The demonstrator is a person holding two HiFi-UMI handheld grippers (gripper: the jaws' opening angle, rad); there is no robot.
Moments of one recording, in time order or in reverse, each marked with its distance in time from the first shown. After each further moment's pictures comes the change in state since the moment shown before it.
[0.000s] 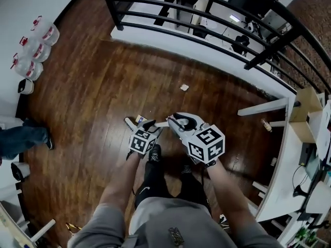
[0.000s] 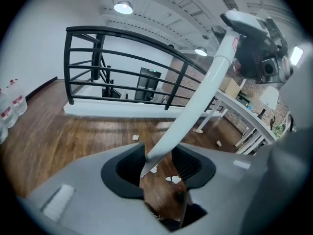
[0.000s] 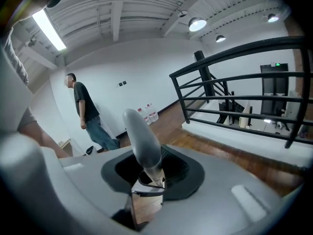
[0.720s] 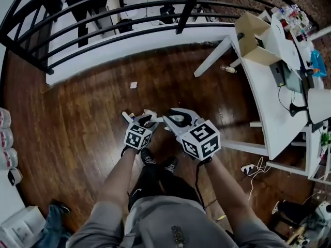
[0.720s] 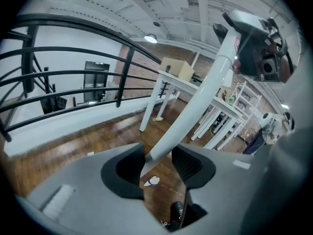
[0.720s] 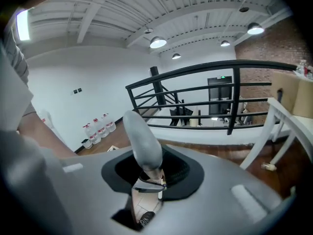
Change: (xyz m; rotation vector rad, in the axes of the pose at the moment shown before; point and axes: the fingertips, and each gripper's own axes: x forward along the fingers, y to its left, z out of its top) left arm 0.096 -0.149 0.040 0.384 0.140 -0.480; right arm -0.142 -0.073 -0.033 0.197 -0.109 -0.533
